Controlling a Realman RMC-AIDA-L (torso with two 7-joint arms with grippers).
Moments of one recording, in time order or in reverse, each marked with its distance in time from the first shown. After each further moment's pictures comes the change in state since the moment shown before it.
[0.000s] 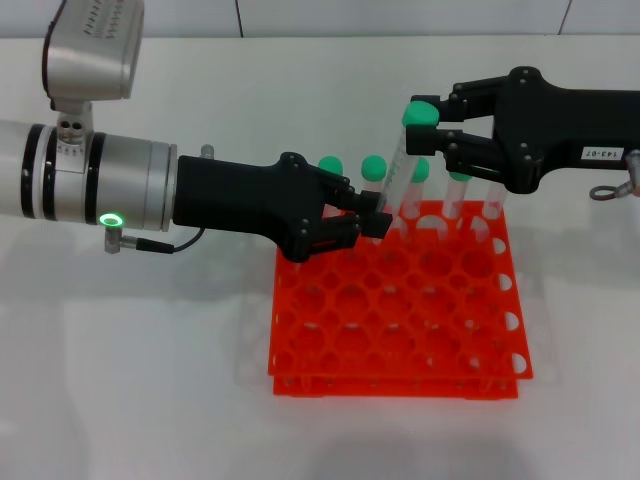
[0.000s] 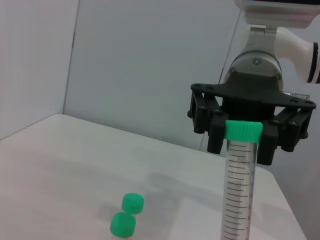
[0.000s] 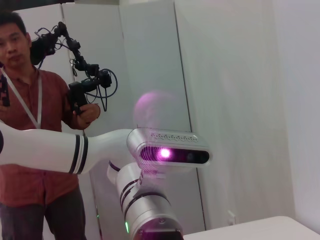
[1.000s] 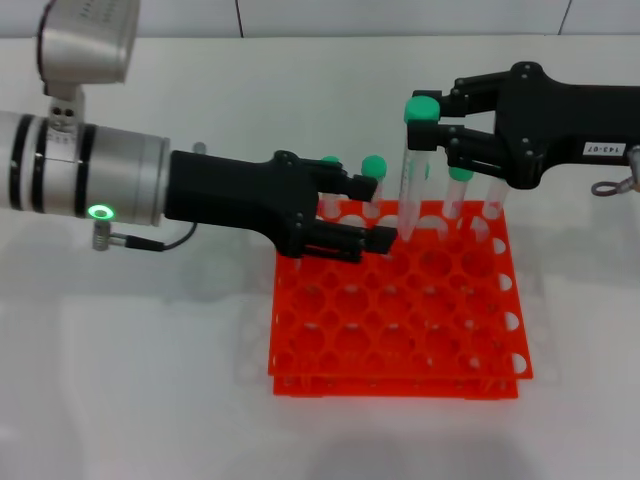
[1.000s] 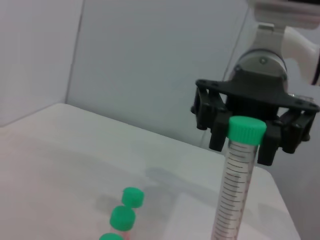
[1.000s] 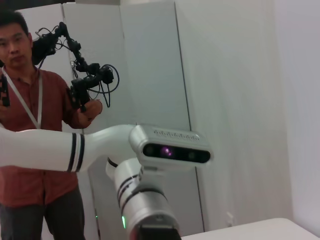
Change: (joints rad) left arm 0.027 -0.003 0.042 0.091 -0.011 0.008 -0.123; right arm 0.003 -0.001 0.005 -0.002 0.001 0.000 0.000
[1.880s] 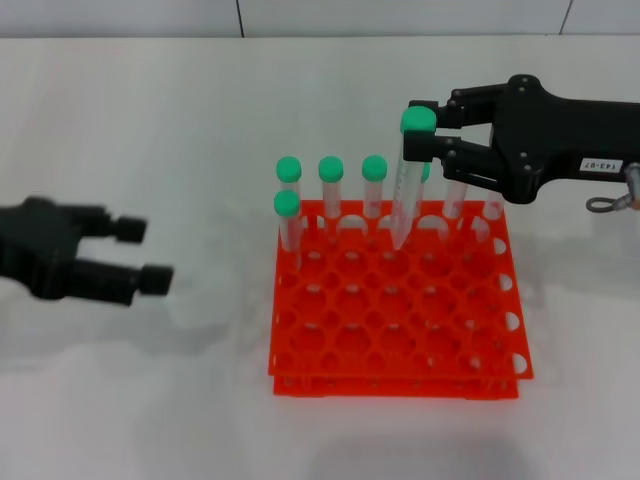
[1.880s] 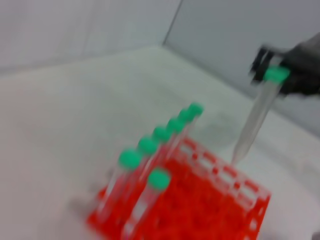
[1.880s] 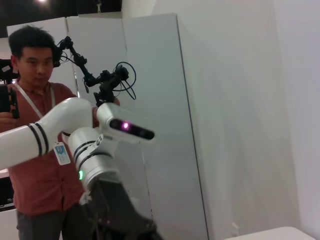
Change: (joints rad) left arm 0.351 0.087 -0.131 0.639 0.091 0.298 -0.501; right arm -0.036 0.003 -0.054 0.010 0.067 0.012 -0.032
